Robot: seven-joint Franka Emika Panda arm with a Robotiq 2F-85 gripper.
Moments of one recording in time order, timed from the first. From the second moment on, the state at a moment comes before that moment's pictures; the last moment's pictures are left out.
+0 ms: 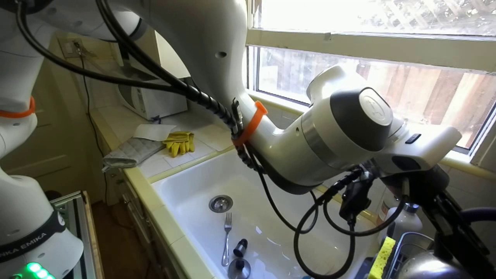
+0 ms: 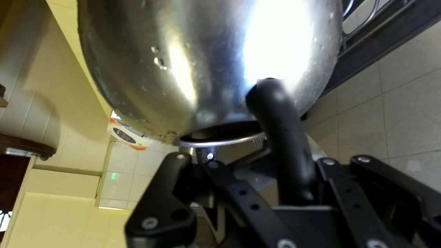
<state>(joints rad) -0.43 0.60 -0.46 -1.66 -1.04 2.88 1.42</state>
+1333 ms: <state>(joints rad) -0.40 0.58 -0.47 -1.68 -1.11 2.89 1.41</state>
